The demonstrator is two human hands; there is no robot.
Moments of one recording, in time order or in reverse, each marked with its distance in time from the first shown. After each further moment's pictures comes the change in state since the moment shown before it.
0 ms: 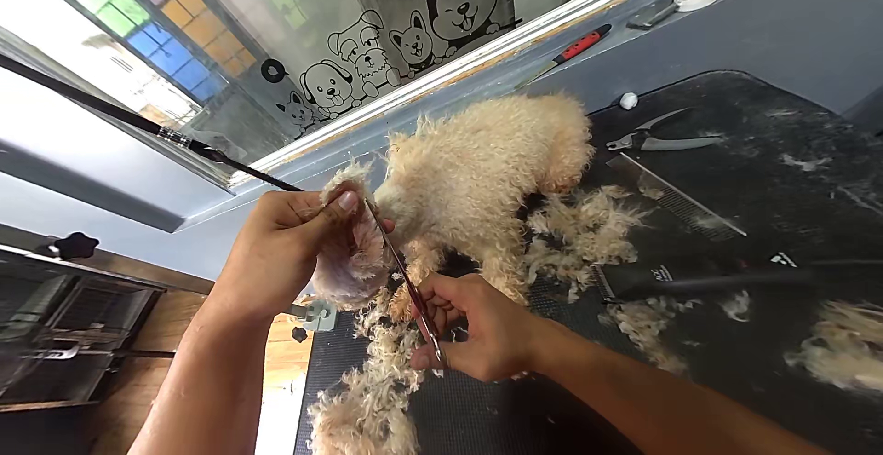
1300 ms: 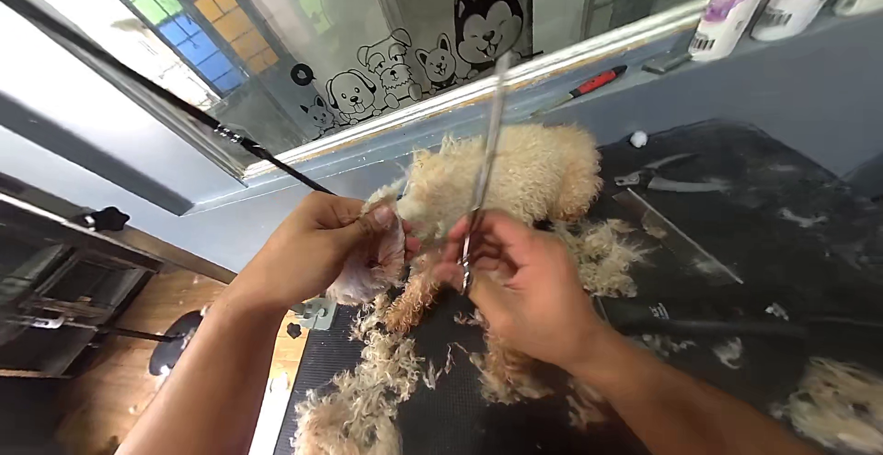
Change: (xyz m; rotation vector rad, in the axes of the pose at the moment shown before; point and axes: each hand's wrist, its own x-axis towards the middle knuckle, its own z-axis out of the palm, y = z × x) left_hand 0.003 0.007 -0.001 0.000 -0.174 -0.035; right_hand 0.020 -0.068 -0.034 -0.359 0.506 -0.189
